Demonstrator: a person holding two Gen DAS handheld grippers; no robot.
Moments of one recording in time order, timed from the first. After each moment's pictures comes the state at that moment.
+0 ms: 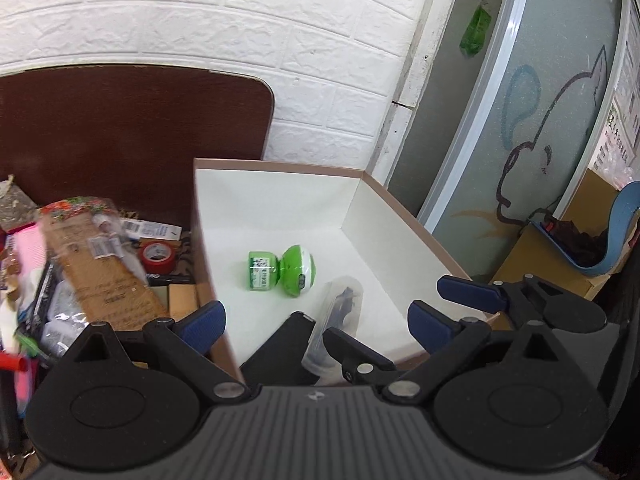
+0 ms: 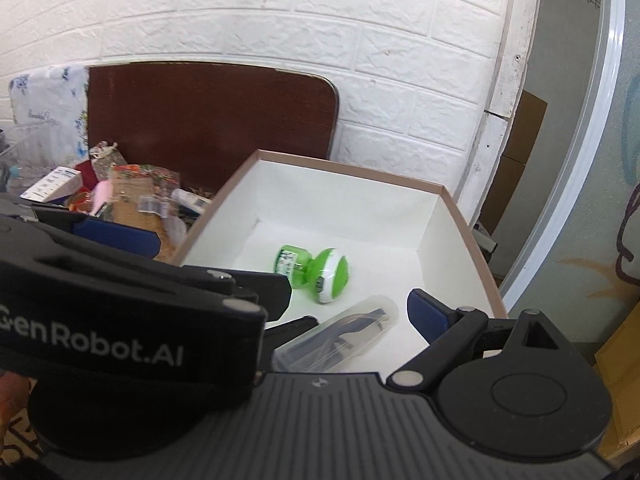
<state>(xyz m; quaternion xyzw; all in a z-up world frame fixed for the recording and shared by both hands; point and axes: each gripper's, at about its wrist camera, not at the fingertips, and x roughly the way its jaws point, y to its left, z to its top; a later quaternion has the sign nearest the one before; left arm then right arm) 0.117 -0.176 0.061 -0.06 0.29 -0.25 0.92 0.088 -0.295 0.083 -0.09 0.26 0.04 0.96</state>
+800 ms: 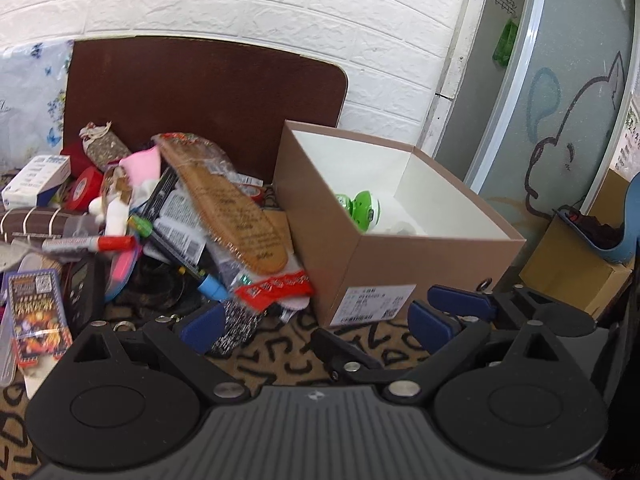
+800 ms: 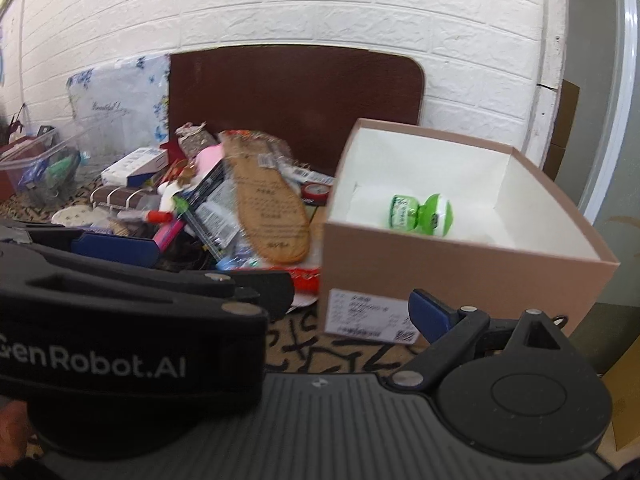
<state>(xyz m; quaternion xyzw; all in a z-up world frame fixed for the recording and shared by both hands) 0.022 -0.091 0.008 -0.07 0.28 -0.19 0.94 0.006 -0.211 0.026 -0.06 0.26 0.10 0.96</state>
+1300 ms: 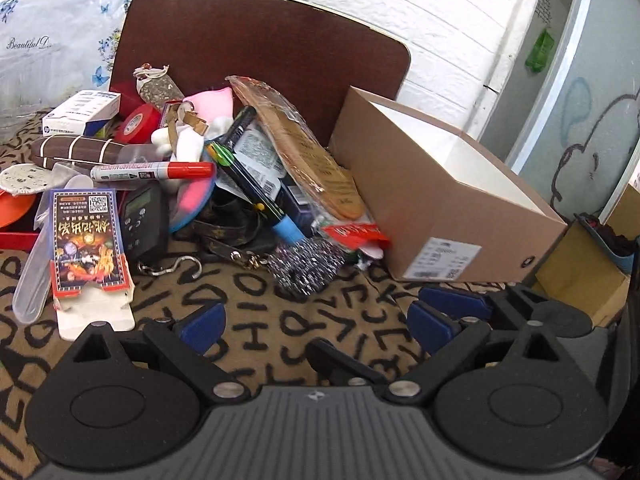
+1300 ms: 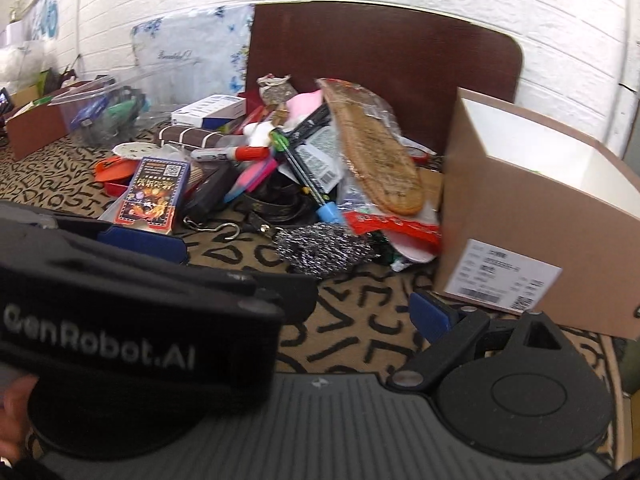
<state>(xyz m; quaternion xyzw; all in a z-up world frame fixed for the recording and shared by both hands) 0.027 -0.030 -0.040 -0.11 0.31 -0.17 0.93 0.004 -0.155 -0.018 -0.09 0.29 0.18 0.94</state>
